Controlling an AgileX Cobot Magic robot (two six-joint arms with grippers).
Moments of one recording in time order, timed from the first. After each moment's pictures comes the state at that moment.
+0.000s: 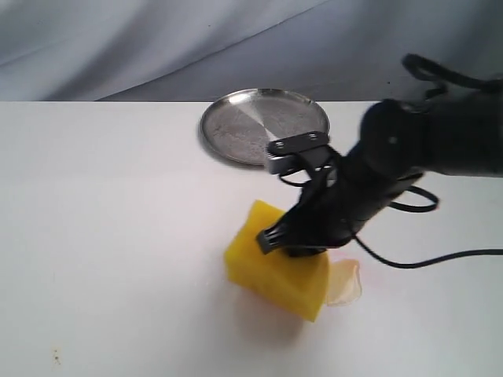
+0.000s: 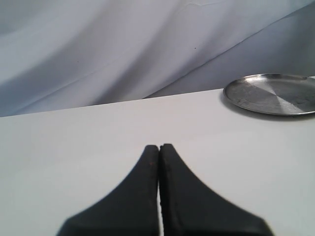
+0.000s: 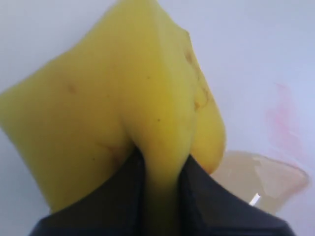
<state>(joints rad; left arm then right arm) -0.07 0.00 0.00 -0.07 0.21 0.17 0.71 1.74 -1.02 0.28 0.59 -0.13</state>
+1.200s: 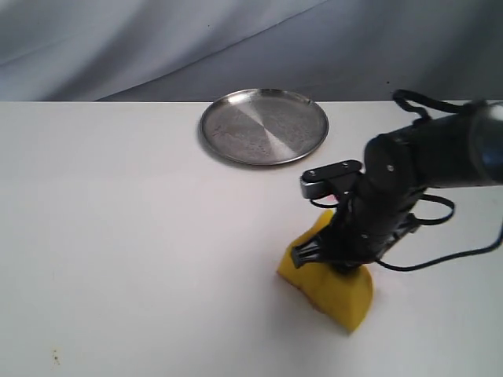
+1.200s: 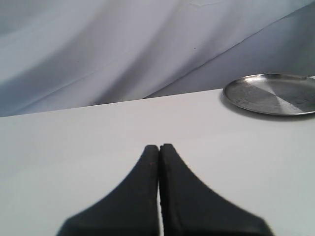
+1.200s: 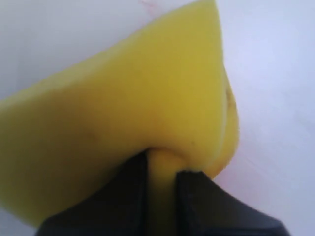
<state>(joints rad) -0.07 0.00 0.00 -0.07 0.21 0.17 0.66 1.91 -1.04 0.04 0.63 0.11</state>
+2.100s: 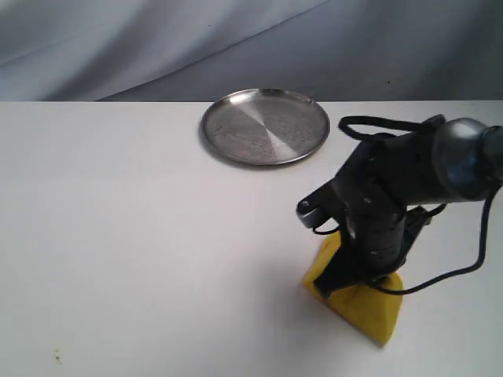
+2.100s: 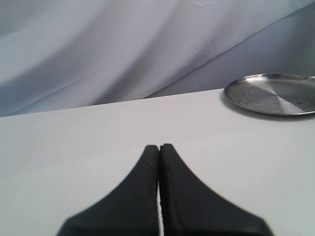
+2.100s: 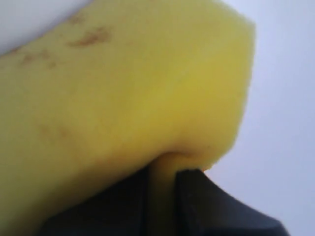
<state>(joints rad) -0.07 0.00 0.00 -0.07 0.21 0.17 0.72 1.94 -1.02 -0.38 0.81 0.31</state>
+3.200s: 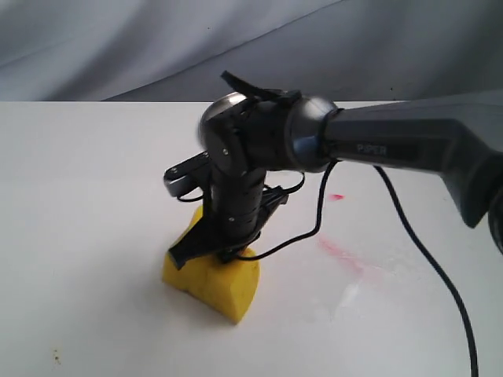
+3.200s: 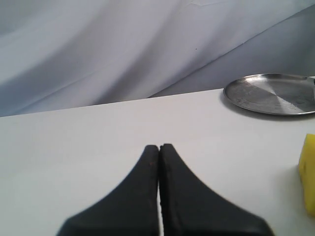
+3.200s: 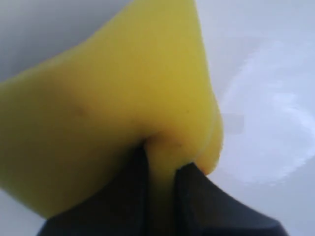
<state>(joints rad) -0.07 0.00 0.00 -0.07 0.21 0.17 0.92 2.19 -1.60 0.00 0.93 0.12</state>
